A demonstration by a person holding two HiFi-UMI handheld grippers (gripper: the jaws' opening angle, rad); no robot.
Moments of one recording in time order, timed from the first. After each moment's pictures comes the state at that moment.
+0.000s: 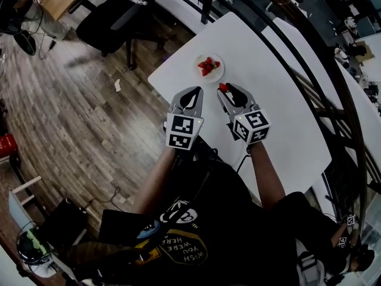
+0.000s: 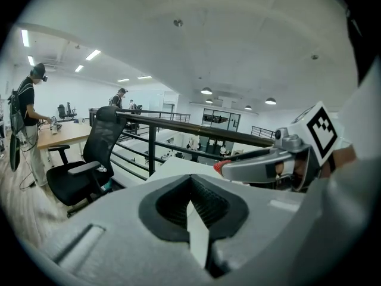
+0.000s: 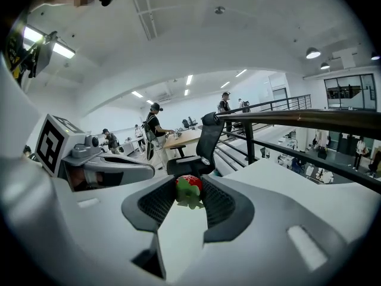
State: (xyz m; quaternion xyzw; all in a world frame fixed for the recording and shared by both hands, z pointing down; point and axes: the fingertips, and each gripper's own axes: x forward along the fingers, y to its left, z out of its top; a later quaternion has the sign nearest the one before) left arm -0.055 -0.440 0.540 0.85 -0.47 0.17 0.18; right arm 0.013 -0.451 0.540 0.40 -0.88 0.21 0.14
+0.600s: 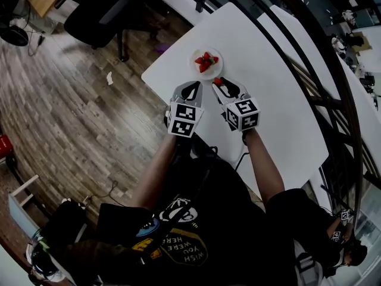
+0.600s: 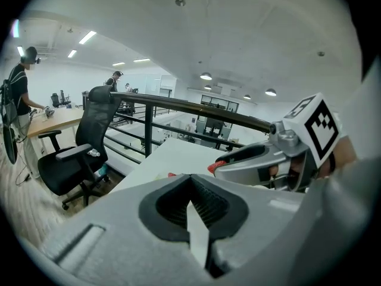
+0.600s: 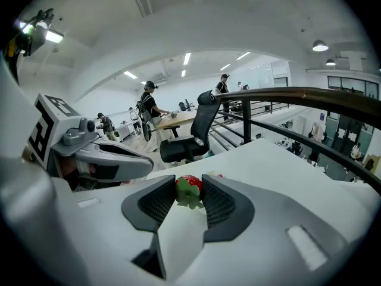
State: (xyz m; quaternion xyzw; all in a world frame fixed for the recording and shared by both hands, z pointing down) left arm -0.048 -0.466 0.619 0.84 -0.44 0.22 0.23; right arm 0.010 -0.478 0.628 0.40 -0.86 0.24 0.23
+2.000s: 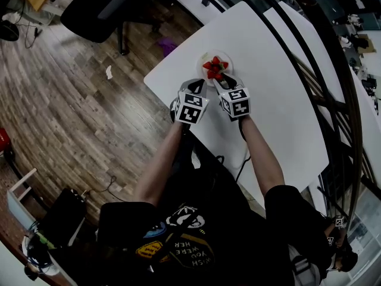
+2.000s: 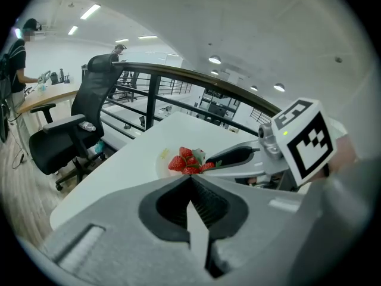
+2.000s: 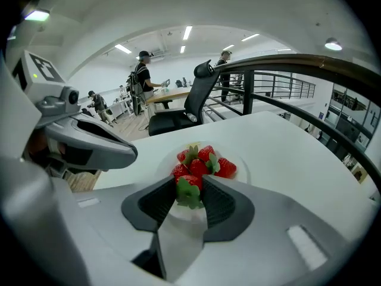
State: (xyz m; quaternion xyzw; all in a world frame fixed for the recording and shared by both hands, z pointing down) left arm -0.043 -0.501 0.722 0.82 -0.41 0.26 0.30; right arm 0.008 -0.523 0.757 0.39 -0.82 0.26 0.34
